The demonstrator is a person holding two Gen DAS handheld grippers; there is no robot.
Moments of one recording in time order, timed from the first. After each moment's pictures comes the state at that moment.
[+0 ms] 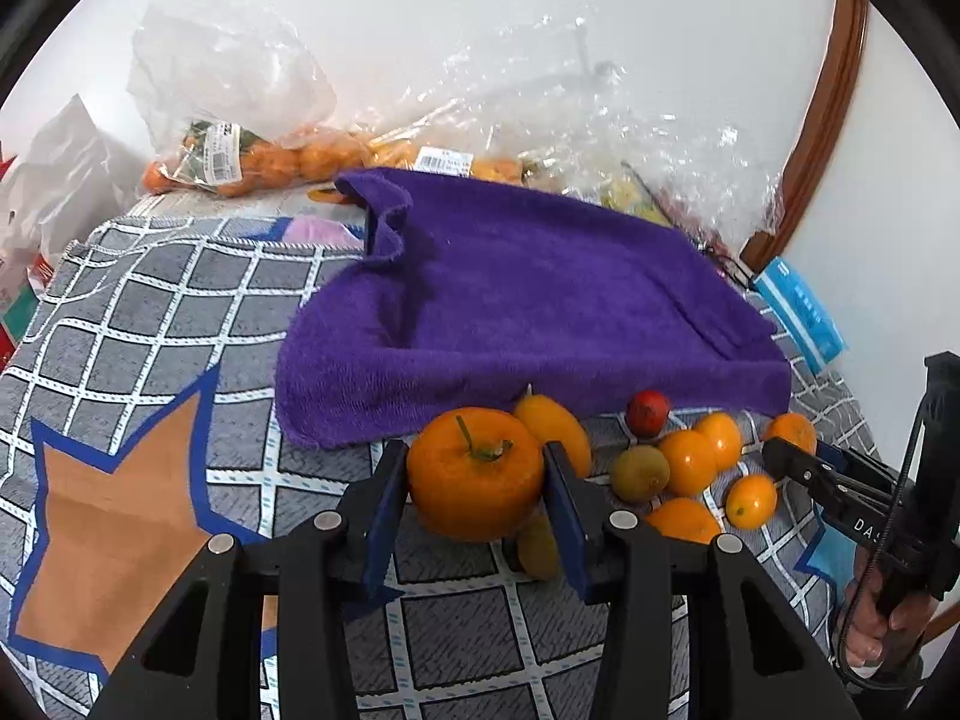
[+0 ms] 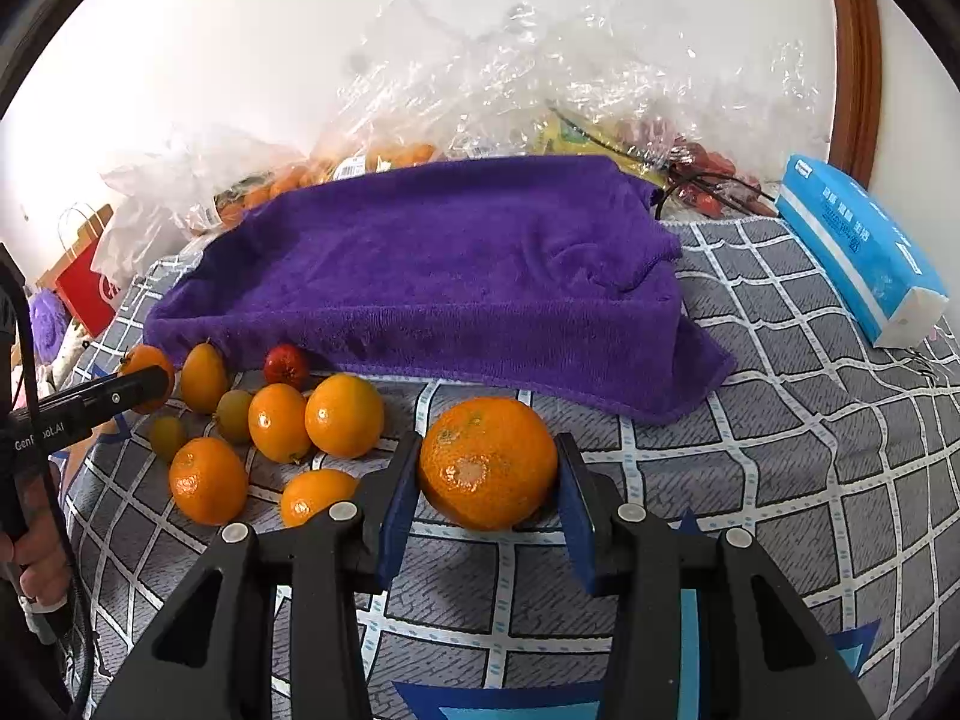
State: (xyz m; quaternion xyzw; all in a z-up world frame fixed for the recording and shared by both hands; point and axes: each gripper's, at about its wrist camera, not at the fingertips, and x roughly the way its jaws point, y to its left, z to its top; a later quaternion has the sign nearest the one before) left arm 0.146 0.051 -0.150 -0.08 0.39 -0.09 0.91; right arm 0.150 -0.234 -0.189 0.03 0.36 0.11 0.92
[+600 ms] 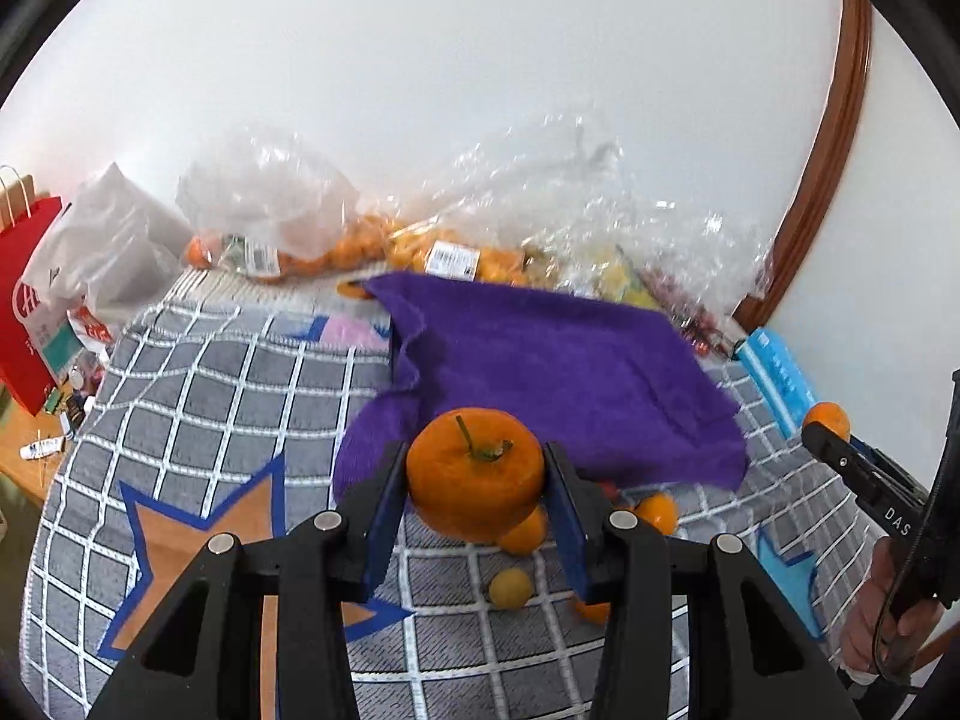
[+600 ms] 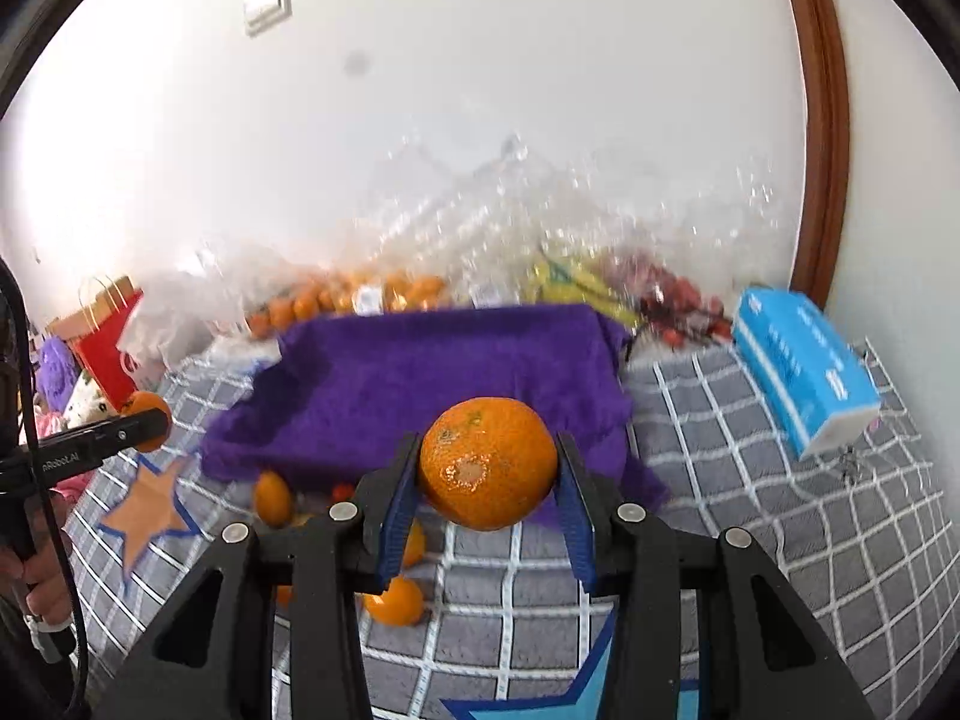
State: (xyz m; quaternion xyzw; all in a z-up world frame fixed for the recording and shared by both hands) left arm 0.133 0.059 -0.064 -0.09 0.35 -0.07 0.93; right arm 0.132 -0.241 -0.084 0.04 0.28 0.11 0.95
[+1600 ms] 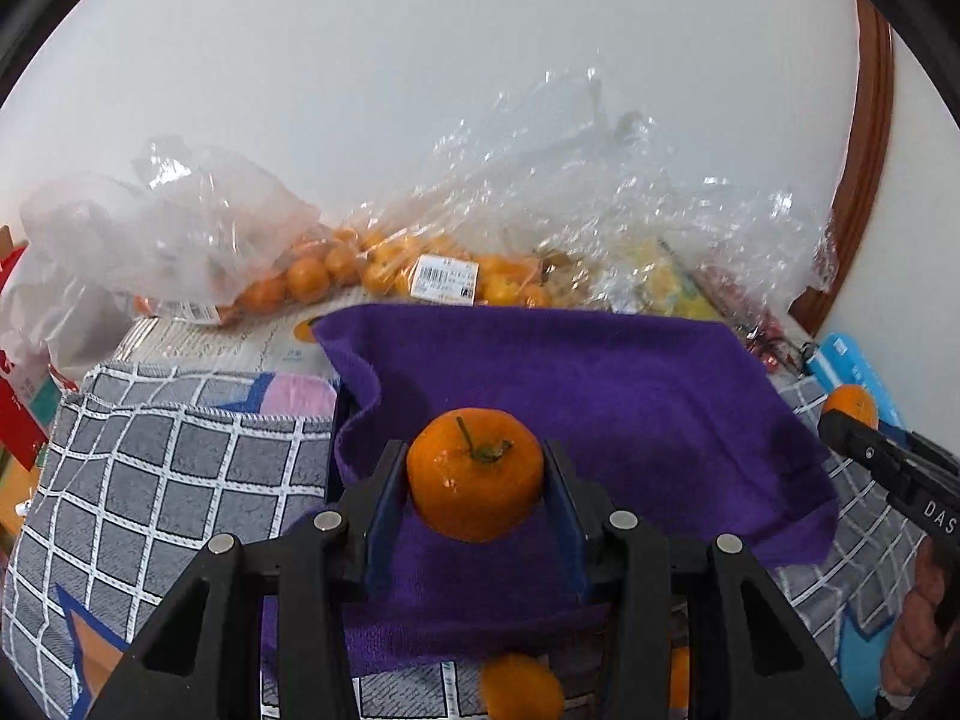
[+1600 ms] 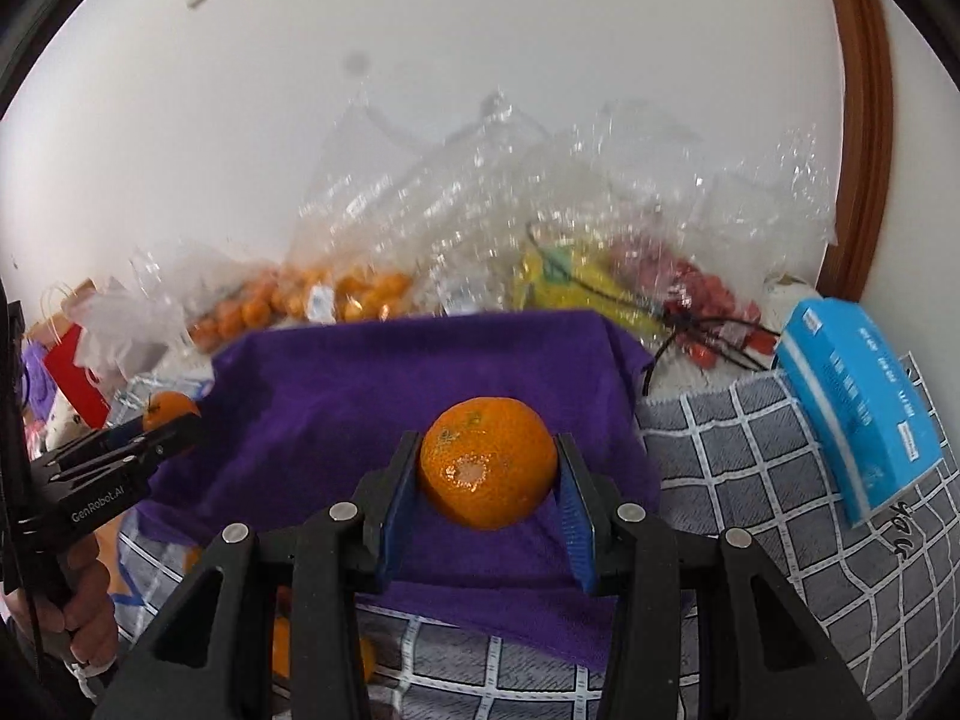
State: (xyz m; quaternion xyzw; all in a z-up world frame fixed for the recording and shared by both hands) left arm 0.225 0.011 -0.111 -0.04 0.35 -0.03 0.94; right arm 0.231 -0.234 -0.122 0.04 0.33 0.10 0.94
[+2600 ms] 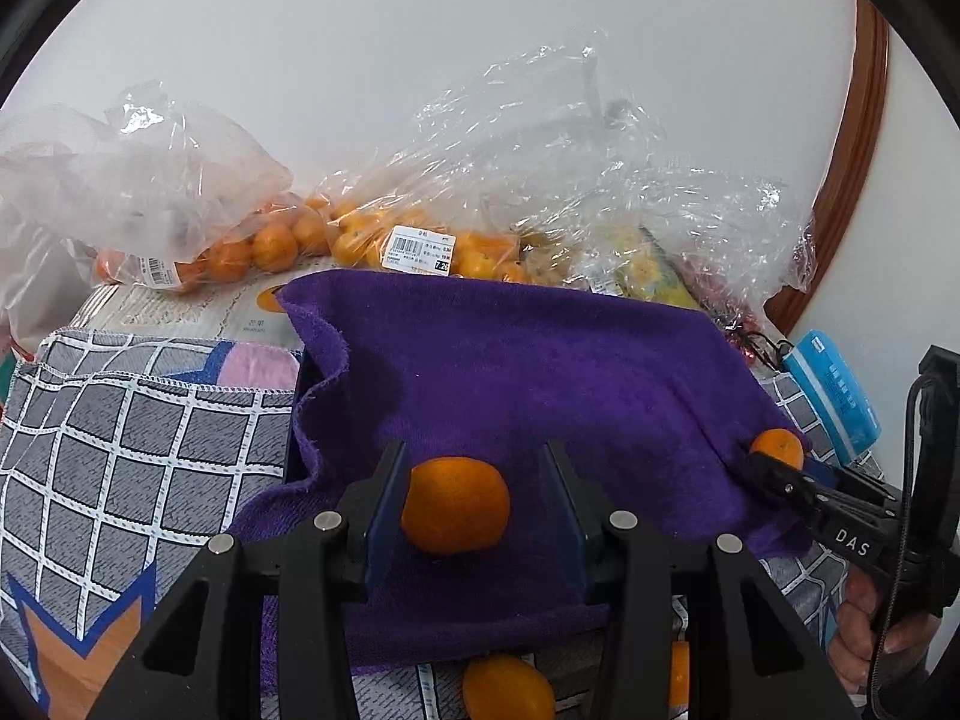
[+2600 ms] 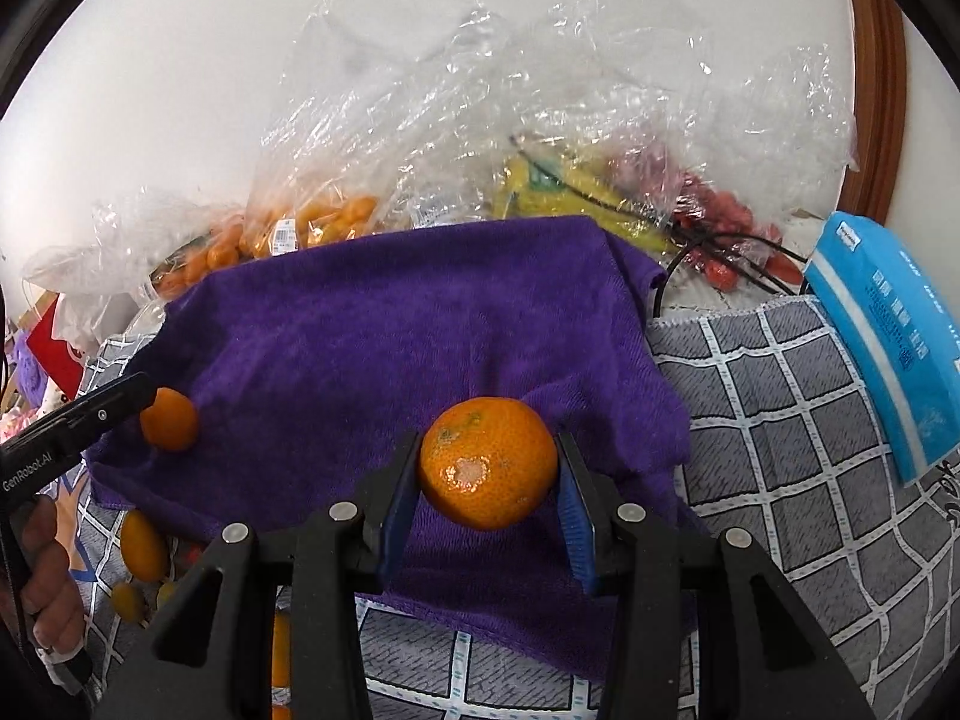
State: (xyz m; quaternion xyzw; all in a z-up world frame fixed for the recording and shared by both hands) left arm 0.233 0.017 -0.127 -0.08 0.36 -0.08 0.93; right arm 0.252 -0.239 -0.172 0.05 0.38 0.10 0.92
